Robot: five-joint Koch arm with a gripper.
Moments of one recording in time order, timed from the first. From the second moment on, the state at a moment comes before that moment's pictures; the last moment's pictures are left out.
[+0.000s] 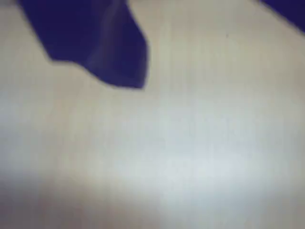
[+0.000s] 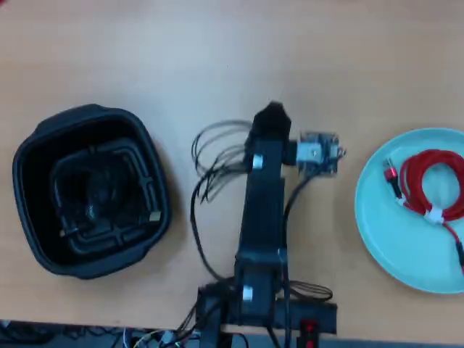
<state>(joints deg) 89.1 105.7 95.2 80.6 6.7</state>
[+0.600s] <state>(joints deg) 79.7 114.0 144.4 31.6 11.4</state>
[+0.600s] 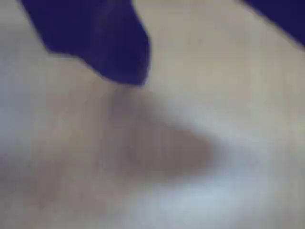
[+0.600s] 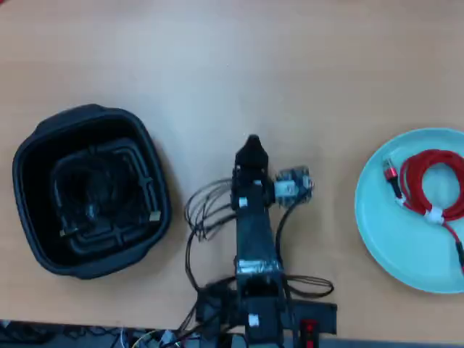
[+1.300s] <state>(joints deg) 81.5 130.7 175.1 5.3 11.6</state>
